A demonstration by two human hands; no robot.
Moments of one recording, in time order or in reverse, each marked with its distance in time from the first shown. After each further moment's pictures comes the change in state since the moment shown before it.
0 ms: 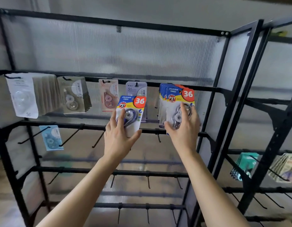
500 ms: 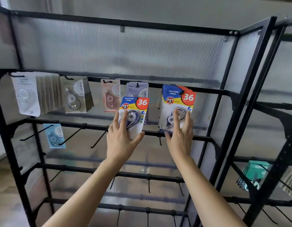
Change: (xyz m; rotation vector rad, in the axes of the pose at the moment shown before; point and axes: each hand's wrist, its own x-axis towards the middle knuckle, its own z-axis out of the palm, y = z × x) left_hand 0.001 0.009 0.022 -0.001 0.048 -0.035; right_hand -0.005 0.024 0.030 -0.134 -0.209 -0.052
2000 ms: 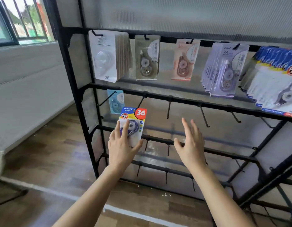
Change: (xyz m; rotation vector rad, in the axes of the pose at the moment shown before) left_hand -0.064 -0.253 -0.116 0.212 -0.100 -0.288; right_hand -0.131 -0.175 0.111 0.184 -0.384 -0.010
